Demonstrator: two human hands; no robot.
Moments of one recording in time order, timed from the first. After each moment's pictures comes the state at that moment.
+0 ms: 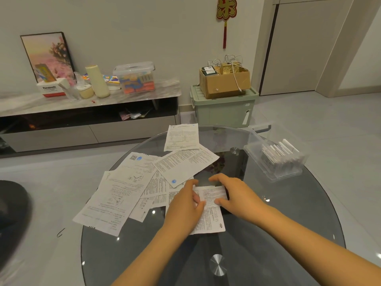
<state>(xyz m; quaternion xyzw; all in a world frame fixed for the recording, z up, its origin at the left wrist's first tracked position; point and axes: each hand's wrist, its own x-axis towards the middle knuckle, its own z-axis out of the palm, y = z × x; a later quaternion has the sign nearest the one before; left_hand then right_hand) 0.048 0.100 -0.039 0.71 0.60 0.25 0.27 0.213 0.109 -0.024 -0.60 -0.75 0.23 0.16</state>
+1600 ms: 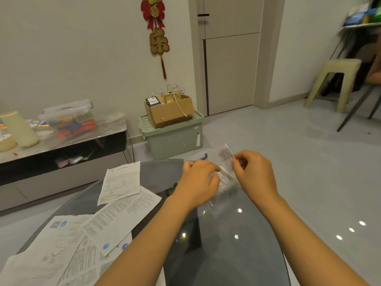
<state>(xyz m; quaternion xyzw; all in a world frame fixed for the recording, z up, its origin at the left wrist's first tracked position) 0.225 0.197 0.041 0.91 0.35 0.20 0.12 0.365 0.137 0.044 -0.73 -0.51 0.01 0.46</state>
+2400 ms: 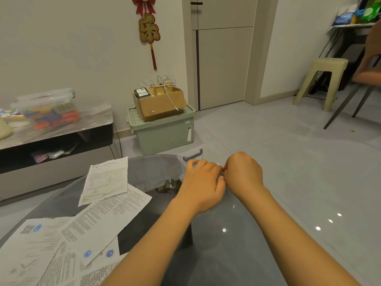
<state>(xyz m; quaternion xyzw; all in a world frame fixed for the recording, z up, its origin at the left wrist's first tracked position) 0.248 0.210 0.006 0.93 0.31 0.20 0.06 0.356 0.163 0.044 -0.84 -0.51 0.03 0.16</state>
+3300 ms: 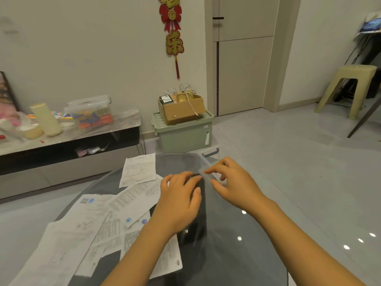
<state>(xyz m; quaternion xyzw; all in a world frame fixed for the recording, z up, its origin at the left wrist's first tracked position) 0.143 0.129 0.039 0.87 0.43 0.22 0.10 0.316 0.104 0.052 -0.64 -0.70 0.08 0.31</state>
